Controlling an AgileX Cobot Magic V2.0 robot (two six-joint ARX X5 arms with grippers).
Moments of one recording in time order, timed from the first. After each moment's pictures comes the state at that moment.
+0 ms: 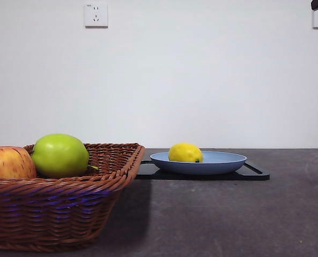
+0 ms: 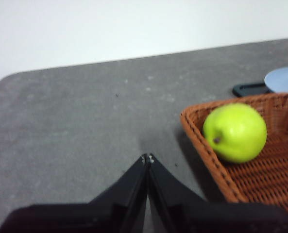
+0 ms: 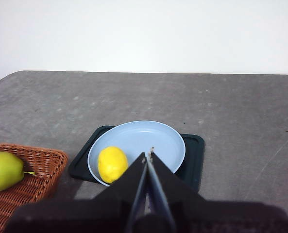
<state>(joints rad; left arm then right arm) 0.02 0.05 0.04 -0.14 0.11 0.08 0.53 0.55 0.57 -0.22 0.21 0.11</state>
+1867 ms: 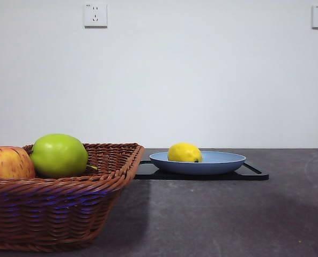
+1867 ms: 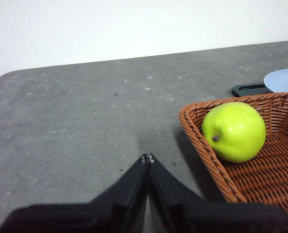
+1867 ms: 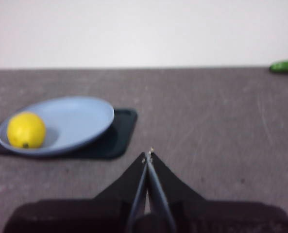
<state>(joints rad) 0.02 0.00 0.02 -0.15 0.11 0.07 0.07 0.01 0.03 -0.11 -0.05 0.00</state>
